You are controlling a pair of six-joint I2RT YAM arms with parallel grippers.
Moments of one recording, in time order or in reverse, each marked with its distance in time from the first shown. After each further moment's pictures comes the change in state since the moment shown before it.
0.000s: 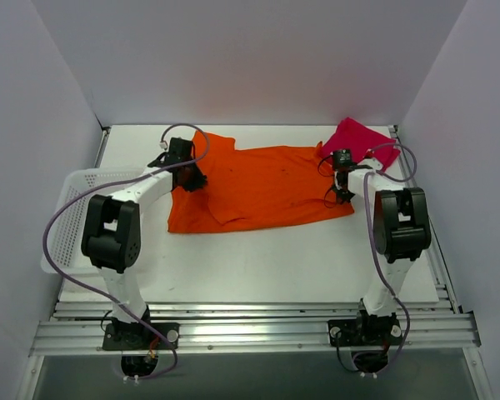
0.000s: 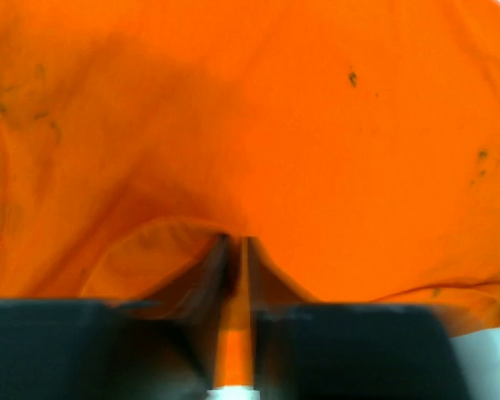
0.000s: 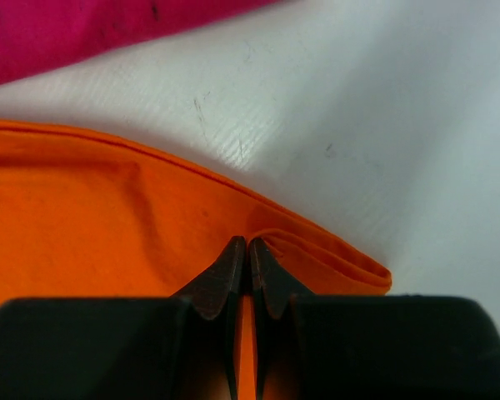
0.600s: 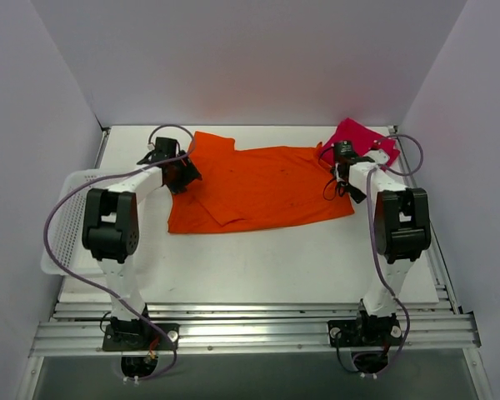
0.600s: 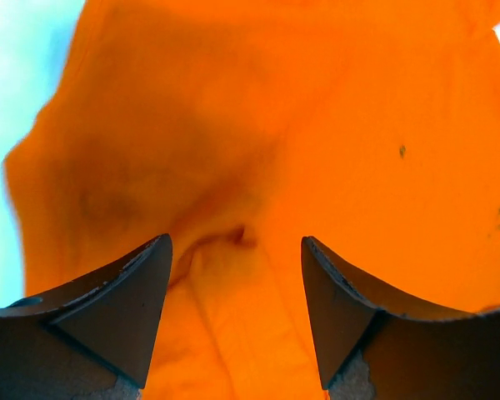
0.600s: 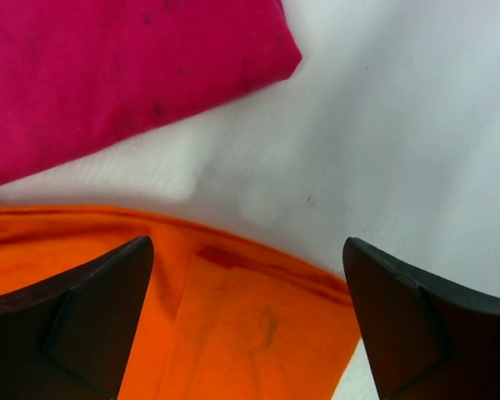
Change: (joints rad) left arm 0.129 0.195 0.137 0.018 0.103 0.032; right arm -0.010 0.057 0.132 -0.094 0.124 0.060
